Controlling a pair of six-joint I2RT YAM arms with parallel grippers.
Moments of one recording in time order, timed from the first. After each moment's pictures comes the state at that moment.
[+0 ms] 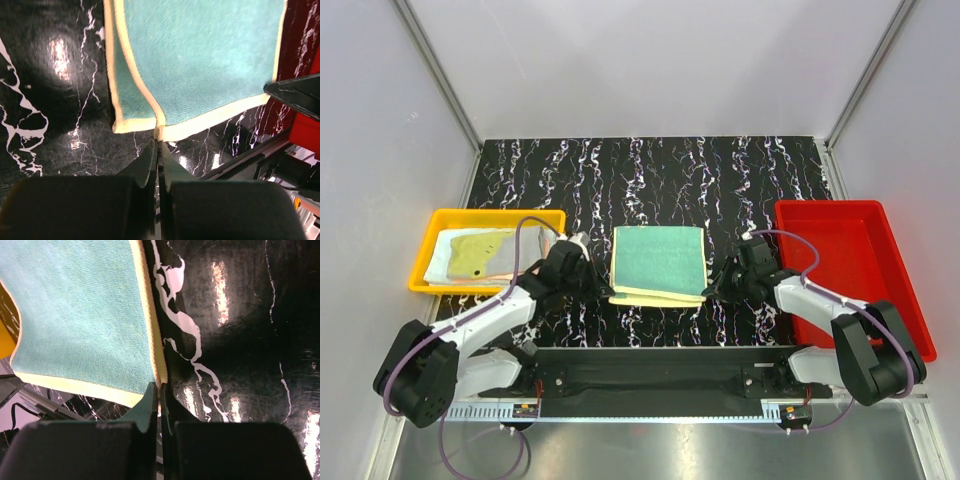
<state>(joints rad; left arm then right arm) -0.56 1.13 0.48 -0.17 0.22 -0.83 0.37 1.28 0.46 -0.12 -0.31 0.83</state>
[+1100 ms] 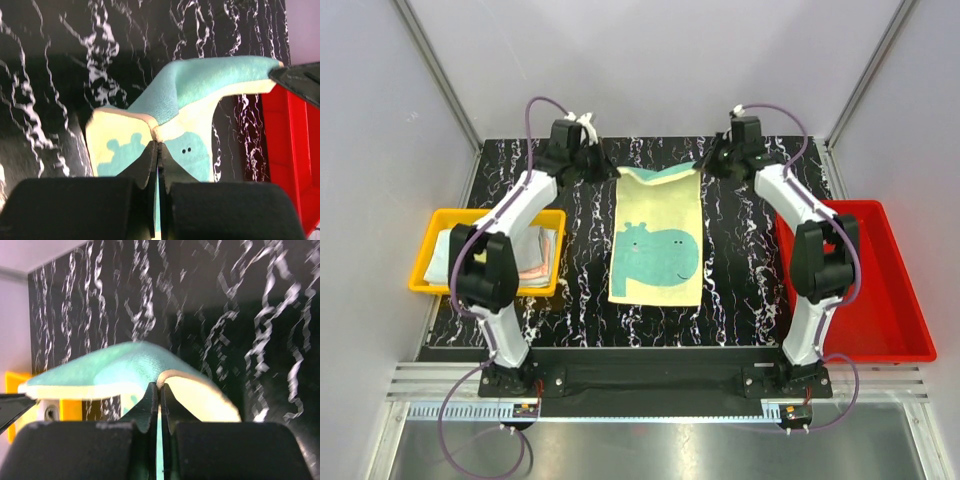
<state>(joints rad) -0.29 1.81 1.53 -0.34 0.34 -0.49 0.27 1.89 1.58 -0.28 -0.21 0.61</state>
